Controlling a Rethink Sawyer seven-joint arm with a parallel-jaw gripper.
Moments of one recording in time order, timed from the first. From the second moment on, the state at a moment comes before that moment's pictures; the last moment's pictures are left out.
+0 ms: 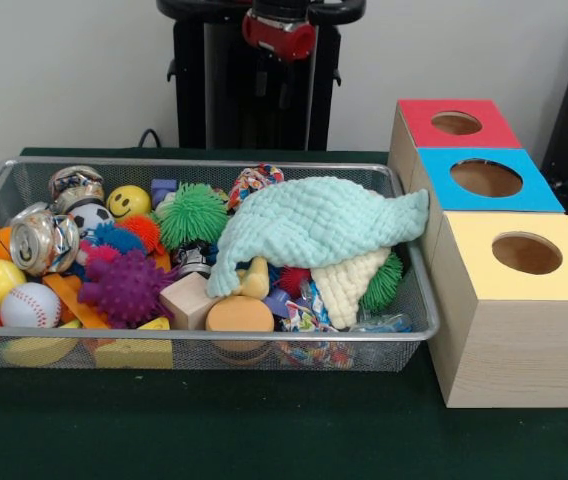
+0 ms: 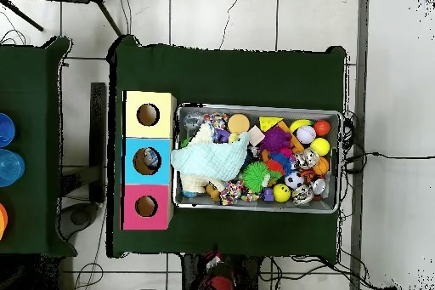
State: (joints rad) arm -0.24 -0.61 -0.26 2.39 -0.43 -0.35 2.65
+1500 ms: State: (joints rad) arm -0.20 -0.61 -0.18 2.39 -0.11 -0.29 2.65
